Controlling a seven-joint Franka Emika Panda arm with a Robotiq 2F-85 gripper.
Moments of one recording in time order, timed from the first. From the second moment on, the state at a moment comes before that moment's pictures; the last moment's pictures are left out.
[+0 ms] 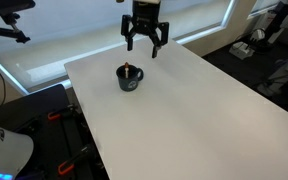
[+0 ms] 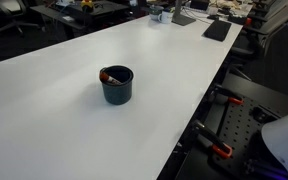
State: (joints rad) arm 0.02 0.06 0.02 -2.16 -0.16 2.01 -0.35
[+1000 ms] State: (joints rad) arm 0.05 0.20 0.09 -2.03 -0.16 2.01 -0.51
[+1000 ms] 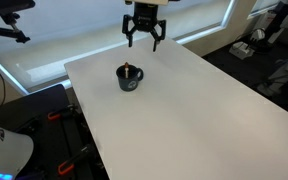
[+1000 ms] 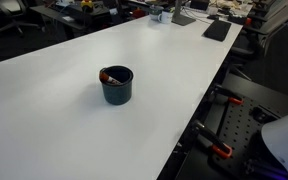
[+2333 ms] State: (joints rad) arm 0.06 0.26 0.13 -2.01 -0.16 2.00 -0.66
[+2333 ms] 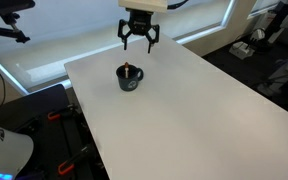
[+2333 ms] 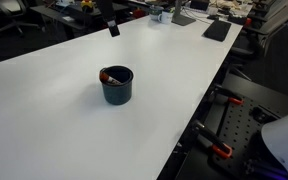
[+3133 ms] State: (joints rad) arm 0.07 0.44 0.19 -1.86 -0.16 1.99 -0.84
